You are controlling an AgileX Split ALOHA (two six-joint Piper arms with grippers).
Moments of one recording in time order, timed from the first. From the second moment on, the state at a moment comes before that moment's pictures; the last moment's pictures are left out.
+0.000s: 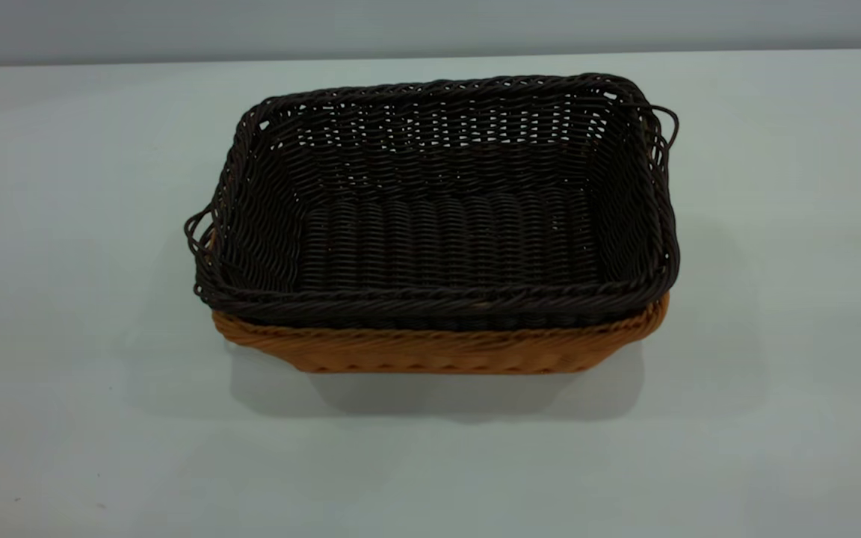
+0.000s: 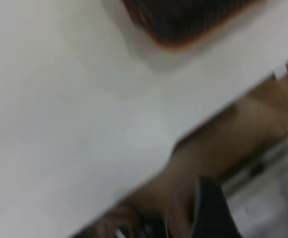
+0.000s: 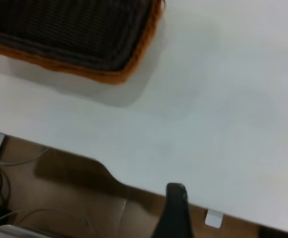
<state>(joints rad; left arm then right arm) -0.49 0.54 -0.72 -0.06 1.15 0.13 0.29 0.30 -0.55 0.08 1.19 -0.03</state>
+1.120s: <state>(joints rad) -0.39 0.45 -0.49 -0.07 1.08 0.06 0.17 0.16 -0.47 0.03 1.11 0.00</state>
